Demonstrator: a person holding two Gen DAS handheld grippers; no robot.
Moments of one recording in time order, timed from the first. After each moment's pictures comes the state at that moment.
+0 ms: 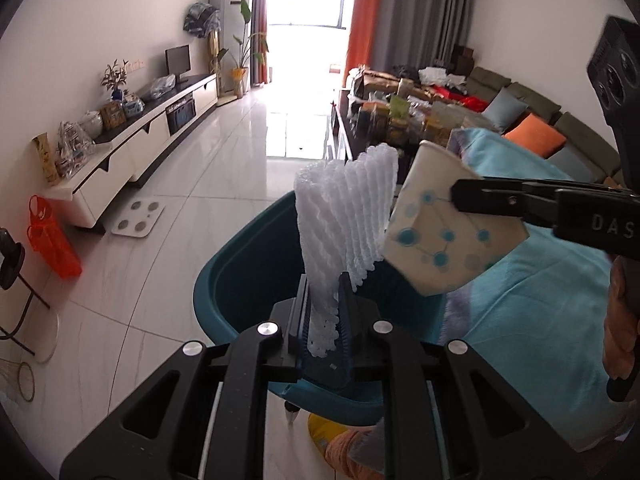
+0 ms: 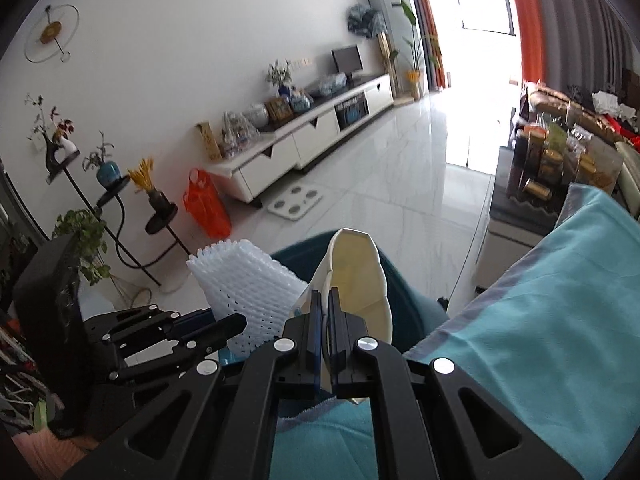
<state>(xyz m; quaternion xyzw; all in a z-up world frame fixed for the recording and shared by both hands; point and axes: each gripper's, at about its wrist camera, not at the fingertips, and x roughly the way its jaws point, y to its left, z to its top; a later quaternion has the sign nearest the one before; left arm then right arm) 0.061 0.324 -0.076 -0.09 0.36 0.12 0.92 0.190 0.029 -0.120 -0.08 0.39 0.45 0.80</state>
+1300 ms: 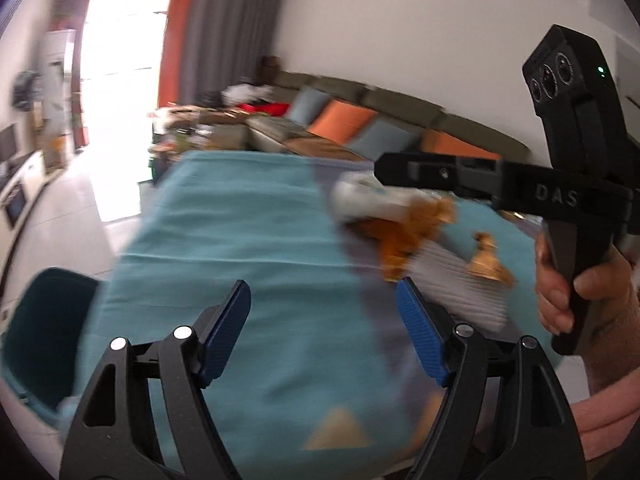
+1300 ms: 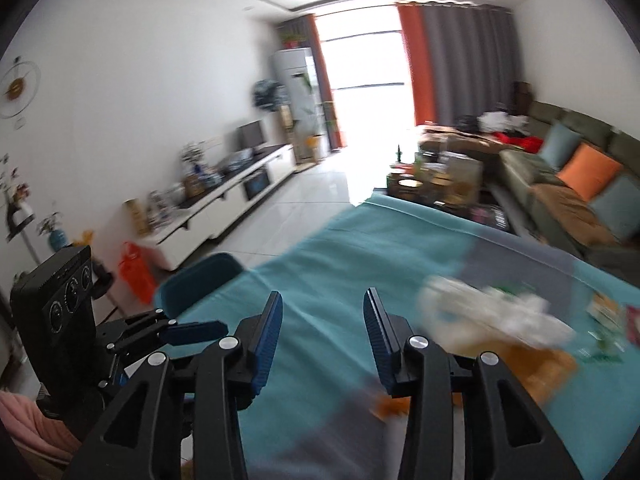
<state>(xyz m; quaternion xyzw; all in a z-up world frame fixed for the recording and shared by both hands) 0.069 0.038 -0.047 -0.02 0.30 -0.23 0.92 0.122 -0.263 -0.060 0.00 0.29 0.29 0.91</state>
